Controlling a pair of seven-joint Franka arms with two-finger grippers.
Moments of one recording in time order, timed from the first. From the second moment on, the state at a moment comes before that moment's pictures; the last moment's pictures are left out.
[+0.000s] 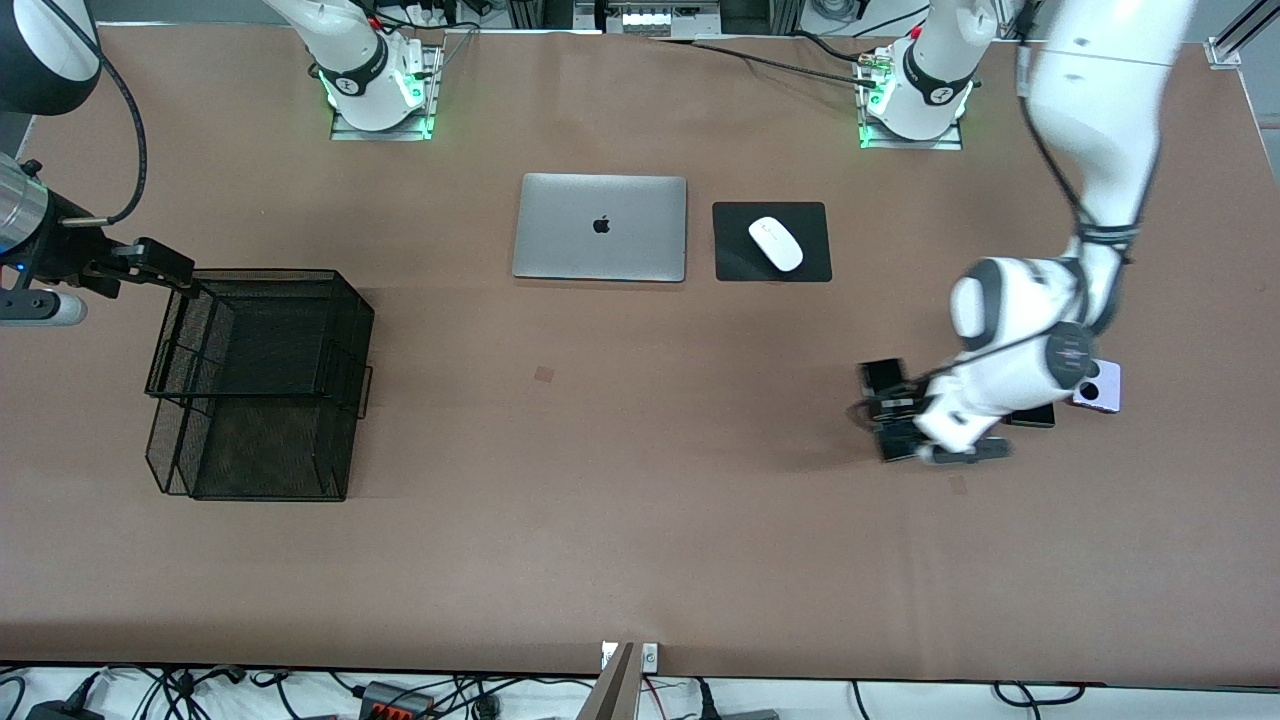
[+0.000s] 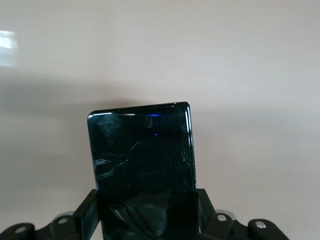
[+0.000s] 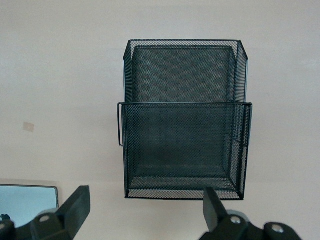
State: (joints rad) left arm -0.22 0.55 -0.01 -1.79 -0.28 2.33 -0.23; right arm -0.02 0.08 0.01 -1.66 0.01 1.71 -0.02
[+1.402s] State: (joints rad) left arm -0.88 1.08 0.27 -1.01 -0.67 2.45 -0.44; right arm 0.14 0.28 0.02 -1.63 0.01 1.81 -0.02
